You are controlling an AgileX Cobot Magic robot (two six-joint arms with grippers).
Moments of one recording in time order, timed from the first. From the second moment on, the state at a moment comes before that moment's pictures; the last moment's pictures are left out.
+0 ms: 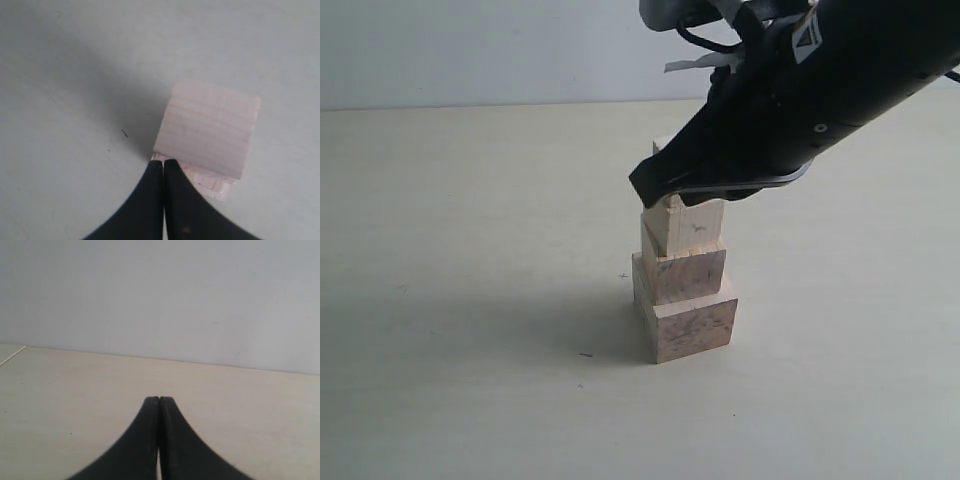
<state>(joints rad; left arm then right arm) 0.02 0.01 0.00 -0.11 0.14 0.03 0.59 1.41 -1.12 0.10 0.81 0.04</state>
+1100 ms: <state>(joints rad) 0.02 0.01 0.00 -0.11 0.14 0.03 0.59 1.19 -0.75 0.17 0.56 0.04</state>
